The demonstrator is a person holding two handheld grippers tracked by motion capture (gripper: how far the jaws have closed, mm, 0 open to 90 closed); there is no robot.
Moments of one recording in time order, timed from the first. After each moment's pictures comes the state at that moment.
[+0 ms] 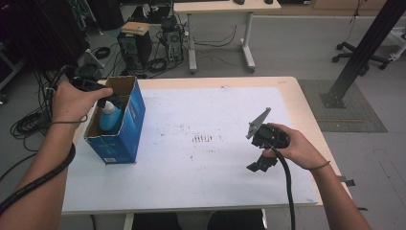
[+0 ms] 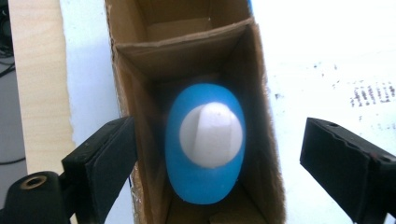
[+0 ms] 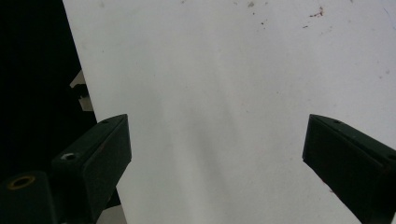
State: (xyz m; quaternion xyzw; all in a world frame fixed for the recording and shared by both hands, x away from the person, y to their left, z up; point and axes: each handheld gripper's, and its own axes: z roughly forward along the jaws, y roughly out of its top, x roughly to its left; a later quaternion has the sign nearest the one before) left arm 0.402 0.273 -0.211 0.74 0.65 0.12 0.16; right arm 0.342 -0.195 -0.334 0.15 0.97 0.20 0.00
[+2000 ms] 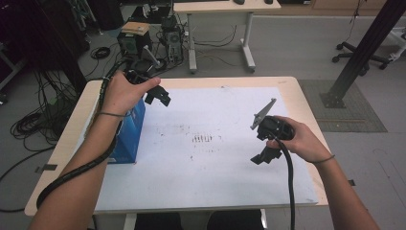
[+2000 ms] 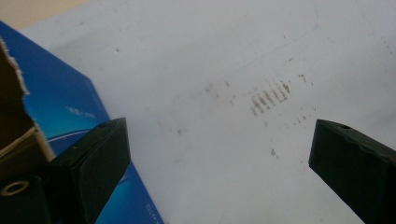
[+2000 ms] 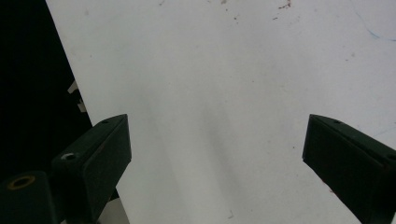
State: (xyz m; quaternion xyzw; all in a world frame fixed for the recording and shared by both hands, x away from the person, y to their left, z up) left arm 0.428 0.156 -0.232 0.83 0.52 0.07 0.20; right arm 0.357 -0.207 -0.315 0.19 0.96 0.19 0.00
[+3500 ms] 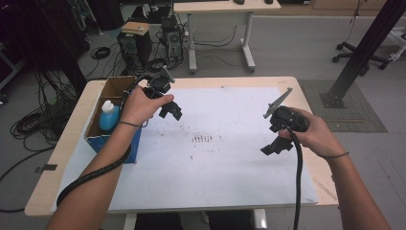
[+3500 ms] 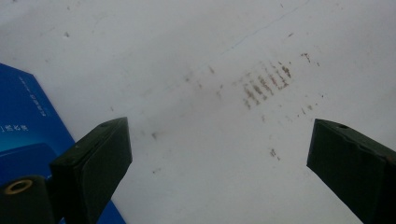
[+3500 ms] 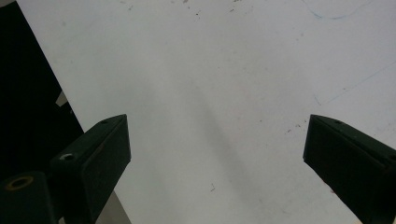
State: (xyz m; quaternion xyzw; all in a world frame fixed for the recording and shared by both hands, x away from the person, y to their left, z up) left arm 0.435 0.132 -0.280 0.85 0.50 0.05 0.18; right arm 0.361 -0.234 -0.297 0.24 0.95 0.20 0.02
